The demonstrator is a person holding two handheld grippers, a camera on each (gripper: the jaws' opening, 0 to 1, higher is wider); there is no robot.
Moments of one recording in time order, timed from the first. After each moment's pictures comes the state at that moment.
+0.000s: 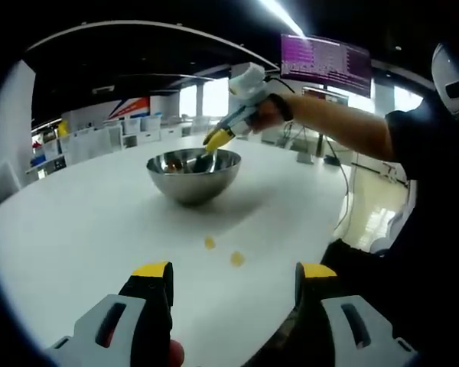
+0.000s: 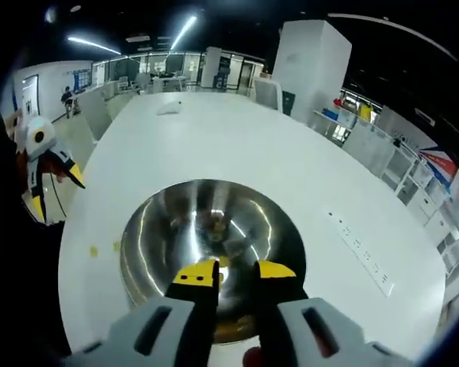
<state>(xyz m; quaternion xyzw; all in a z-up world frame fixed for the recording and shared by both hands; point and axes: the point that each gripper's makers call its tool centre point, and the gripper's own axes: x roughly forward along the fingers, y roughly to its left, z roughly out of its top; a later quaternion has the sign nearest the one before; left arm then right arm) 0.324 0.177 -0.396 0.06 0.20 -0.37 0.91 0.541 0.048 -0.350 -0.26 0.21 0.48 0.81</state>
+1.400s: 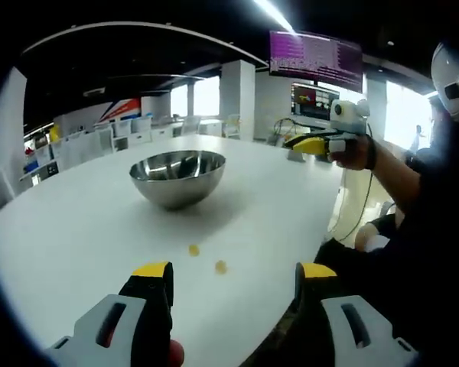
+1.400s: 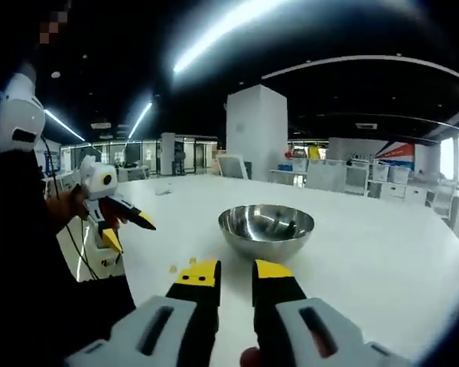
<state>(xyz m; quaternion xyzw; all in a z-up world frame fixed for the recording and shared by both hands) 0.322 0.155 -0.393 0.07 0.20 -0.39 0.90 0.392 -0.052 -0.344 -0.04 0.07 0.41 0.91</state>
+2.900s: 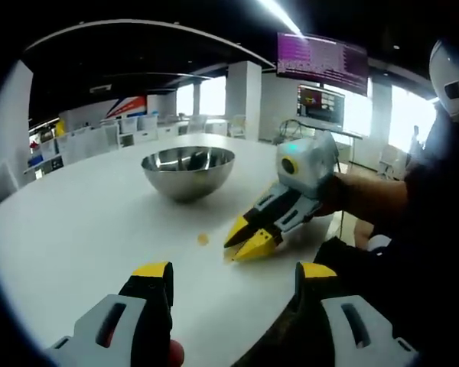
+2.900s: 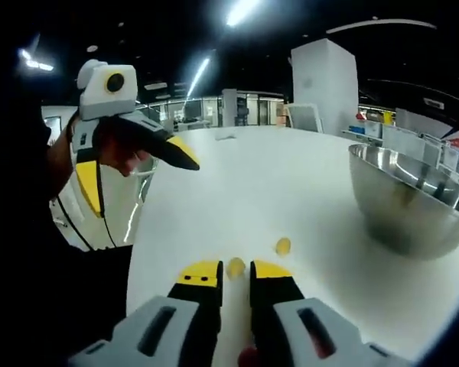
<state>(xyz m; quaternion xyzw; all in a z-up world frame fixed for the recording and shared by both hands) 0.317 0.173 -0.401 0.06 0.20 -0.38 0.90 0.368 0.142 -0.461 -0.12 0.17 0.57 0.79</state>
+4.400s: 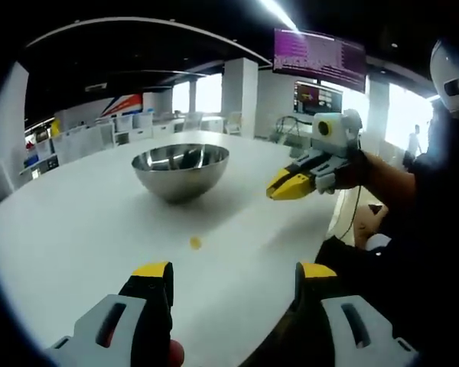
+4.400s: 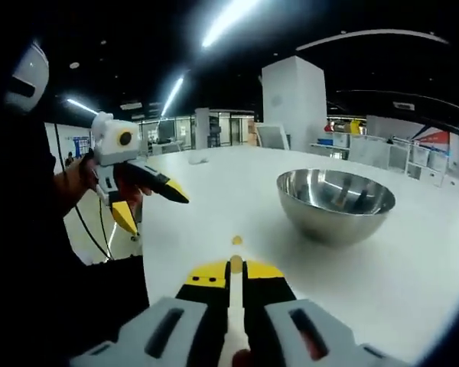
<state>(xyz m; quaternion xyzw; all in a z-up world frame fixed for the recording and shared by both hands) 0.321 0.157 -0.408 0.07 0.21 -0.39 0.90 0.367 0.033 -0.401 -0.08 0.13 0.50 0.85</state>
